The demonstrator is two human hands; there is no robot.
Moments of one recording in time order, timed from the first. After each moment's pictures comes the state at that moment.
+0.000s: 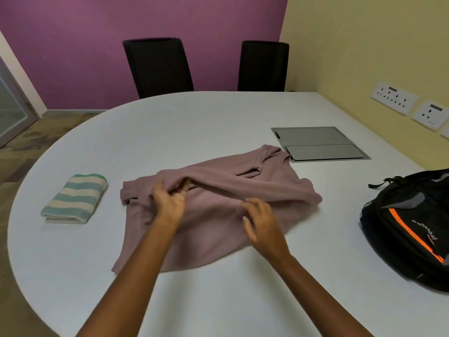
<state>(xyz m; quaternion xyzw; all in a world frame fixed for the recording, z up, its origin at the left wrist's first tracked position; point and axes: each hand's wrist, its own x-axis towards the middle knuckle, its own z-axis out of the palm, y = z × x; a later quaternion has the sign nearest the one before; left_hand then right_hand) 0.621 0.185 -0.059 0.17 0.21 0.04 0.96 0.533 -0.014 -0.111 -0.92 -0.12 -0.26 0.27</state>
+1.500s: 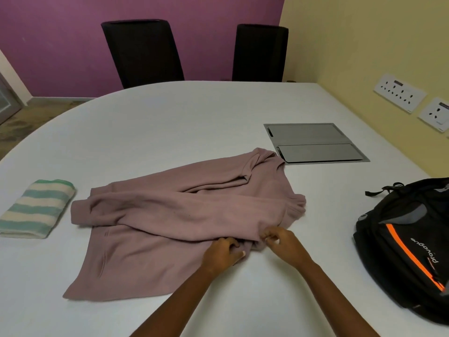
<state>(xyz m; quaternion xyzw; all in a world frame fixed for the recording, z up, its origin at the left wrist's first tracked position) 0.602 0.047 -0.187 0.91 -0.10 -0.18 0.35 0.581 -0.141 -0.148 -0.92 0.05 0.08 0.39</state>
